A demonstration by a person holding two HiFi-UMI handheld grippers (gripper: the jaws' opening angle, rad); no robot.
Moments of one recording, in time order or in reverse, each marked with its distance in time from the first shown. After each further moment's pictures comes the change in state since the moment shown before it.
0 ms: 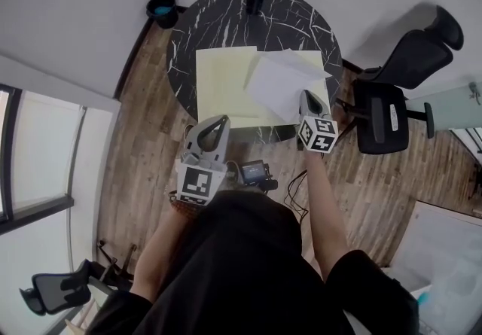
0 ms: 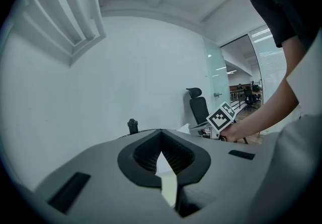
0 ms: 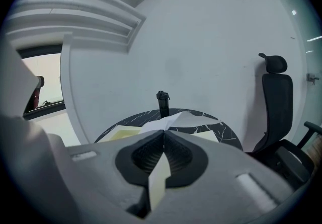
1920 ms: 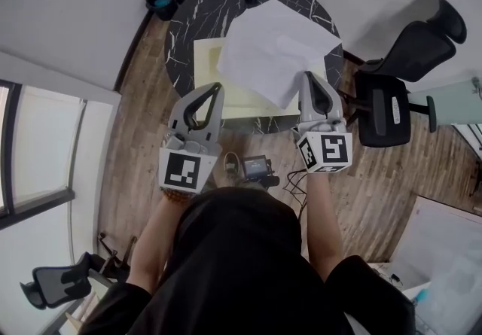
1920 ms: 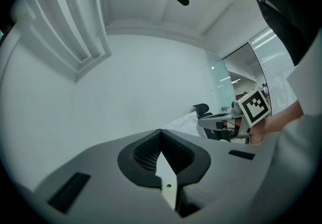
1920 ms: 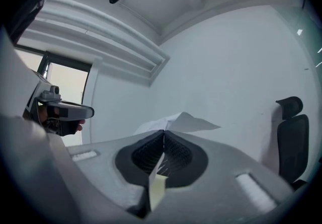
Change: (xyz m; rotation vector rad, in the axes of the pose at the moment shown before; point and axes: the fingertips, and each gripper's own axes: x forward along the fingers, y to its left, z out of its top) left arm -0.001 0.025 0.089 -0.084 -0.137 0.098; right arm -0.105 0.088 0.166 -0.161 -0.389 0.128
